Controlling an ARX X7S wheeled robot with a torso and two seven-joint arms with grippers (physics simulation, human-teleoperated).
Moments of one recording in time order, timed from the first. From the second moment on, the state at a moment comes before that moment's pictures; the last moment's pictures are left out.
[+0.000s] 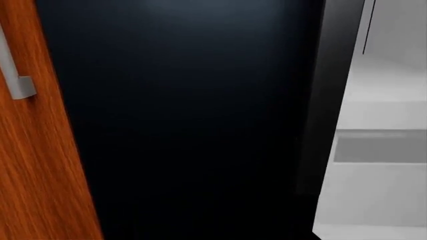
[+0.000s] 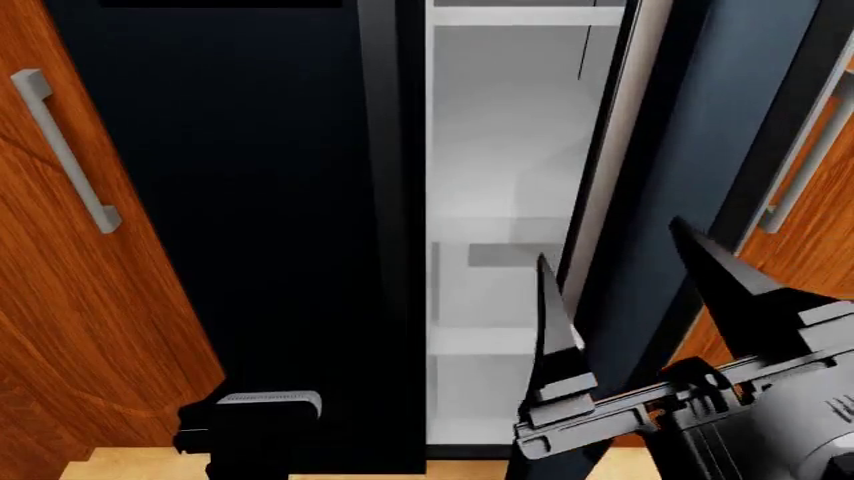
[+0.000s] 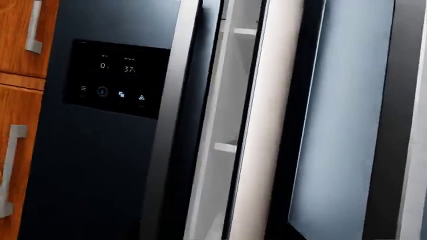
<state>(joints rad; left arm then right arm) -0.03 -0.23 0.27 0.02 -0.23 -0.05 -0.33 1.47 1.14 -1.89 -1.04 0.80 -0.09 1.33</state>
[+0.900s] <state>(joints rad) -0.04 -0.25 0.27 0.01 -0.25 -0.03 -0.34 1.73 0.70 -2.00 -0.91 1.08 0.32 1.50</state>
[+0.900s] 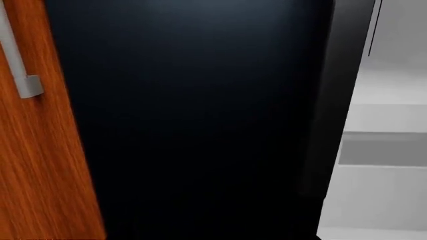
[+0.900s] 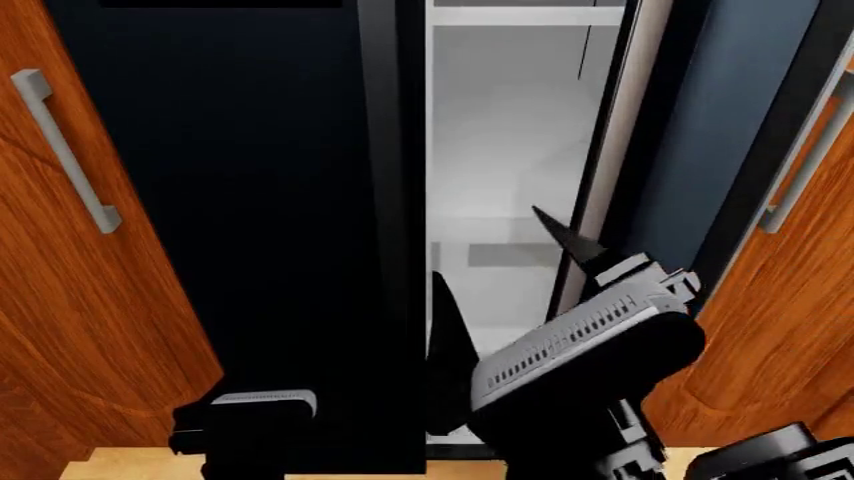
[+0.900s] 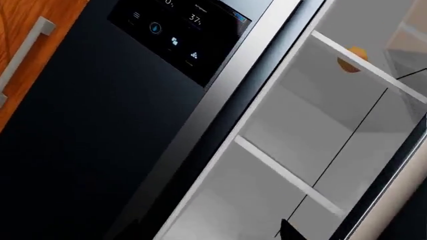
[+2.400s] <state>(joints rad) -0.03 -0.28 0.27 0.01 -0.30 -0.02 -0.35 1.32 0.47 -1.69 0.04 1.30 -0.10 0.85</state>
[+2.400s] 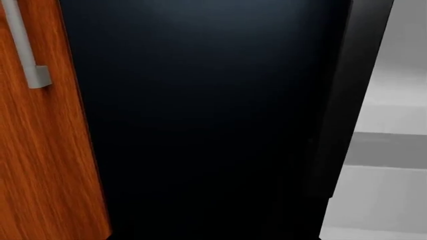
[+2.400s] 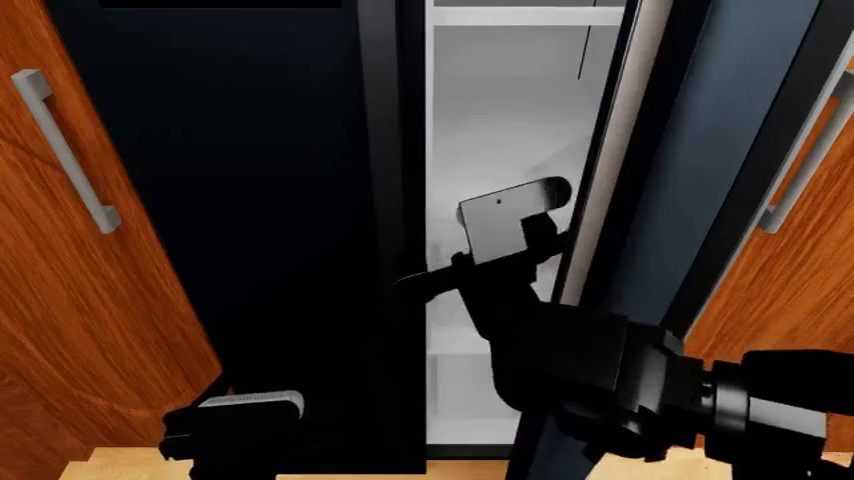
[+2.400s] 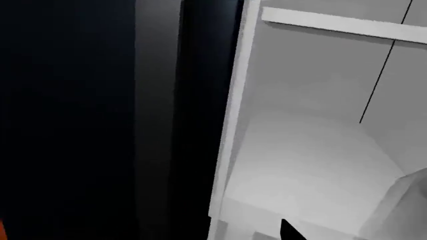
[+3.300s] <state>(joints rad) -0.05 -0.27 0.30 0.01 -0.30 -0.03 -0.38 1.15 0.67 -1.70 -0.32 1.02 -0.18 1.31</state>
